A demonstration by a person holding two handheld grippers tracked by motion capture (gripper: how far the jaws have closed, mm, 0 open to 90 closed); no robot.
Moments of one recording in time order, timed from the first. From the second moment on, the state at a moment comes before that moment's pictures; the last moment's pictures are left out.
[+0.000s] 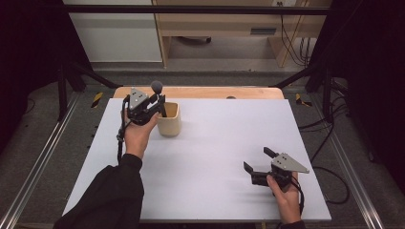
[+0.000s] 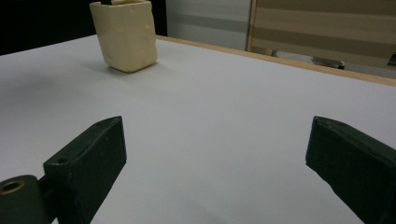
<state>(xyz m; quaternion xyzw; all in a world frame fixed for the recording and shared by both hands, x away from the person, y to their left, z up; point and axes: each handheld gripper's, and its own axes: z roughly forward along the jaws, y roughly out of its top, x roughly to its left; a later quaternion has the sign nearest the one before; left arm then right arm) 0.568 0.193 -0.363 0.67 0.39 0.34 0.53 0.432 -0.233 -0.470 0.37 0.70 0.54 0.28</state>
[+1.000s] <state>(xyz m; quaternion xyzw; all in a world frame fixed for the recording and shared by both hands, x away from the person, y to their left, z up) 0.552 0.194 -0.355 0.67 0.37 0.35 0.55 0.432 -0.233 -0.471 0.37 0.70 0.54 0.28</state>
